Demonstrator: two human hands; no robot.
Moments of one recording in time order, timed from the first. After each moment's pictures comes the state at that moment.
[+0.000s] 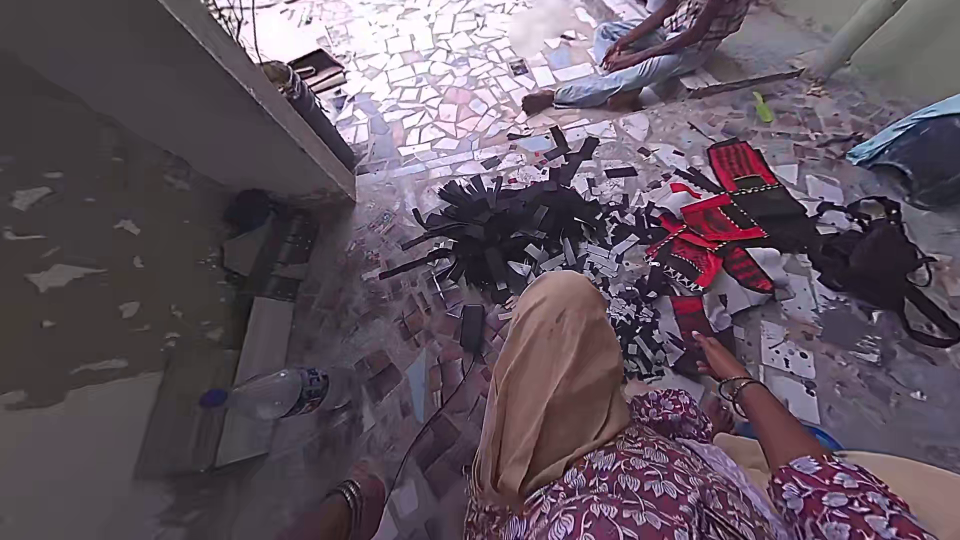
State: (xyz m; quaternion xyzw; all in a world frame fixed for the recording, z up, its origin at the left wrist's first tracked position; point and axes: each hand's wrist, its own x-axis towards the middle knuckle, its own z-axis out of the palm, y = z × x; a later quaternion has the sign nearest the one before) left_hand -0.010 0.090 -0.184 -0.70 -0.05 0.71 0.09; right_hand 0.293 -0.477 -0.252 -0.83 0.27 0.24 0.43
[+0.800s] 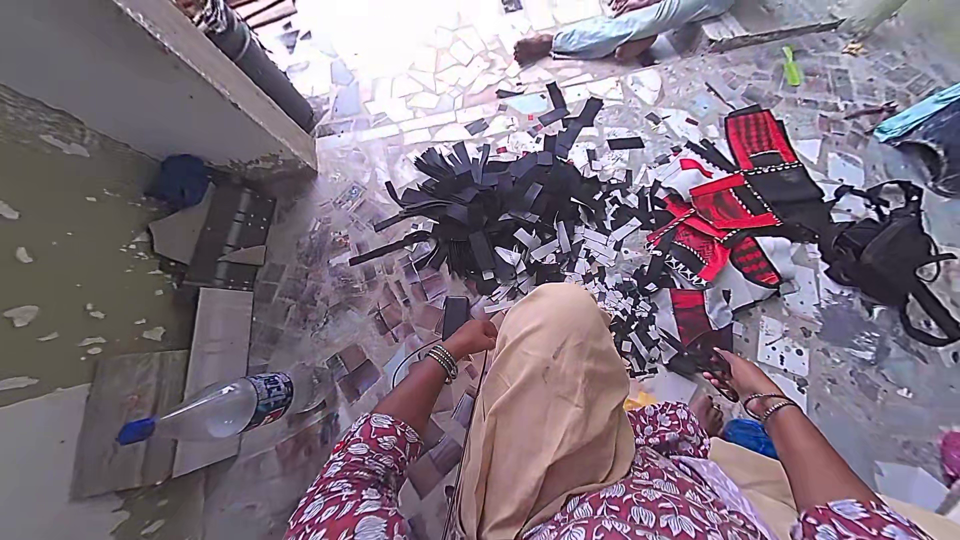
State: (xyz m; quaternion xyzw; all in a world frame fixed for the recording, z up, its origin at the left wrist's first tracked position) left_hand 0.277 0.023 -0.269 -0.85 -0.03 0.42 -0.32; right_hand 0.308 -0.504 -0.256 -0.72 0.43 0.21 0.49
